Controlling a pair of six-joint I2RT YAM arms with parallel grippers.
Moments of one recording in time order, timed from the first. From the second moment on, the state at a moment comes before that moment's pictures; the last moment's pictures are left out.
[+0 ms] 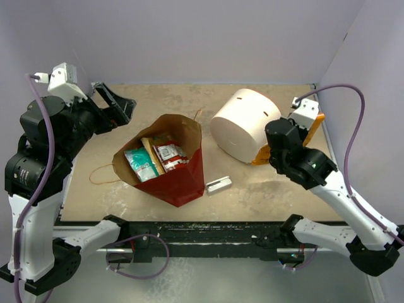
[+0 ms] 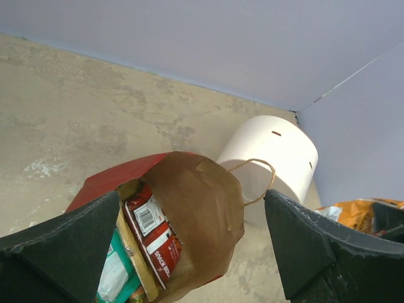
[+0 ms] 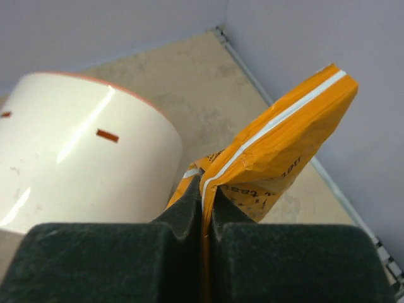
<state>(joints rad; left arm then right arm) -0.36 1.04 1.84 -1.01 -0.14 -0.54 0.80 0.99 1.22 -0.67 1.24 0.38</state>
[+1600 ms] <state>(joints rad) -0.36 1.01 1.77 -1.03 -0.06 -0.63 0.30 1.59 1.17 -0.21 0.12 0.66</state>
